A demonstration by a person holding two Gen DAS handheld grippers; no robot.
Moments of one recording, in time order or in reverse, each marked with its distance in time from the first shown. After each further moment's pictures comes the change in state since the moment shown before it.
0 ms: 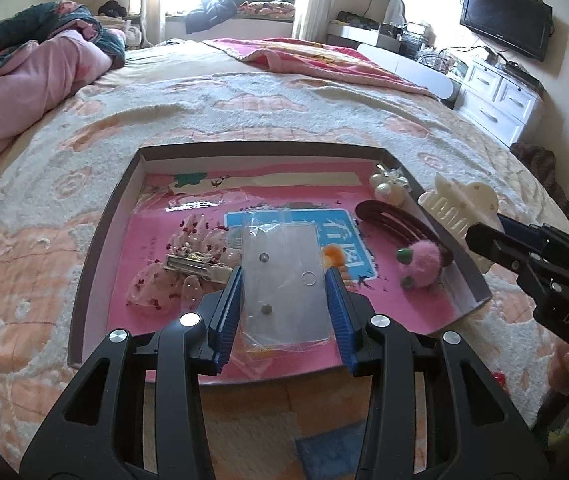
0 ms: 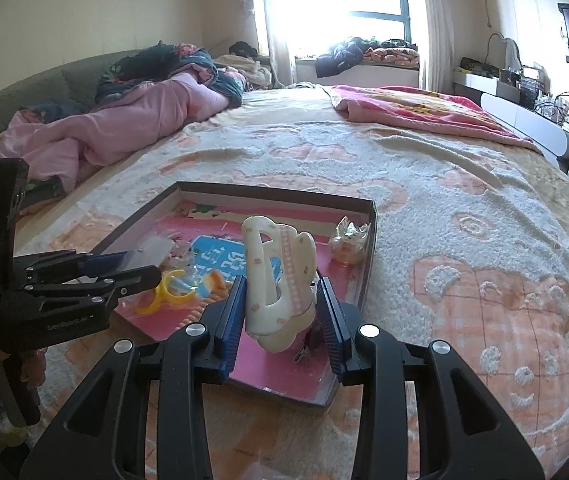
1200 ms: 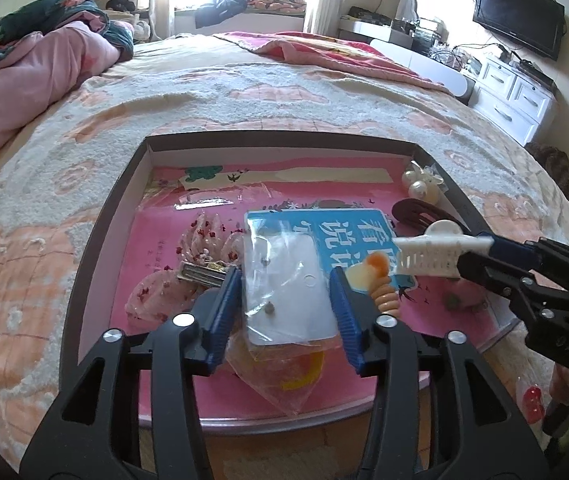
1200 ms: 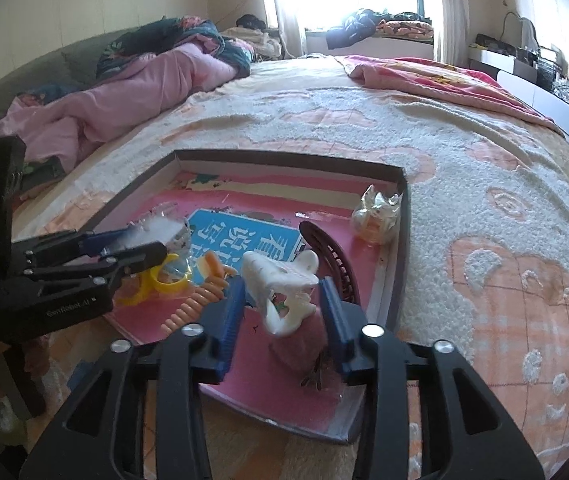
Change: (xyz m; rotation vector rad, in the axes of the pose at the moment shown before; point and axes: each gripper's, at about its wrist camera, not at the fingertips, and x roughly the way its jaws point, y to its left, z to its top) left arm 0.026 0.013 0.003 -0.013 0.014 0.030; right arm 0.041 -0.001 -0.005 0.012 0.090 0.057
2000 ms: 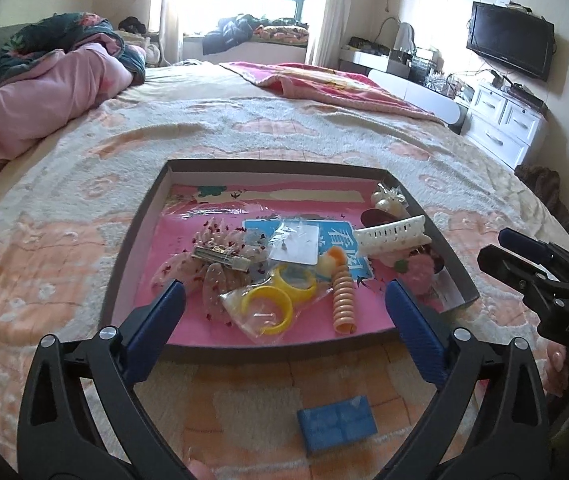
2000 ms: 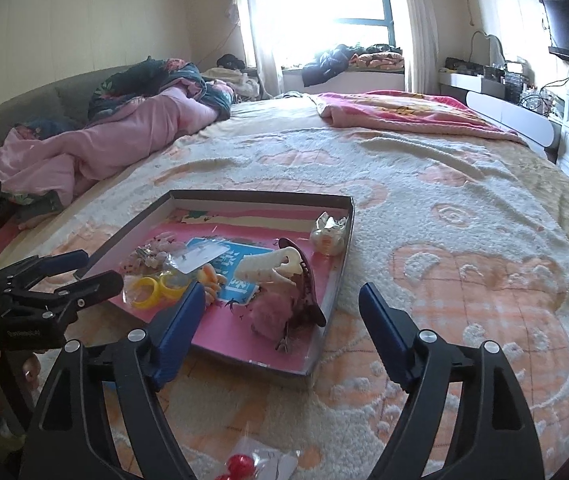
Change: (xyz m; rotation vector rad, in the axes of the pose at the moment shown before) left arm -0.065 -0.012 -0.024 -0.024 -0.121 0.006; right arm -0.070 -0.007 -0.020 0.040 -0.144 -0.072
